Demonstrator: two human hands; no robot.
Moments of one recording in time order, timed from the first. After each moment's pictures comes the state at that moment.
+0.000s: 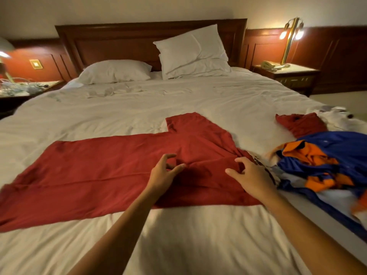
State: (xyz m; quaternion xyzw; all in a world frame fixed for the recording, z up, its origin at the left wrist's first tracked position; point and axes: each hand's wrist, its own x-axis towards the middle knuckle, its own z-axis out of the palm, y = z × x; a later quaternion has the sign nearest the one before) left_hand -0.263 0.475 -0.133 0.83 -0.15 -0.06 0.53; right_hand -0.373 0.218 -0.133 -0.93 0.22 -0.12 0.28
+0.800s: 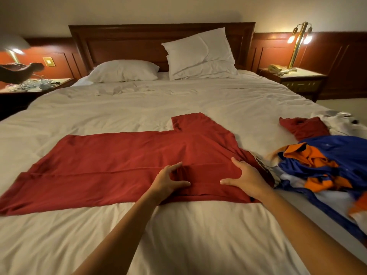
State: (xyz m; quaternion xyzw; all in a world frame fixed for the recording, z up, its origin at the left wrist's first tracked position) left_hand -0.280 0.491 -0.150 0.84 -0.18 -0.12 0.49; right_hand -0.372 0.224 -0.135 -0.91 0.15 -0.05 0.39
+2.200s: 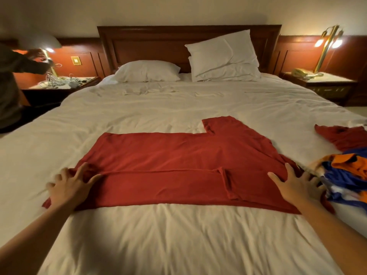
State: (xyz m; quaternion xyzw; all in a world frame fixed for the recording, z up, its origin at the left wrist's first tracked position) left_hand -0.212 0.840 -0.138 0.99 0.12 0.05 0.03; right_hand -0.356 0.246 -0.142 -0.91 0.41 -0.01 0.02
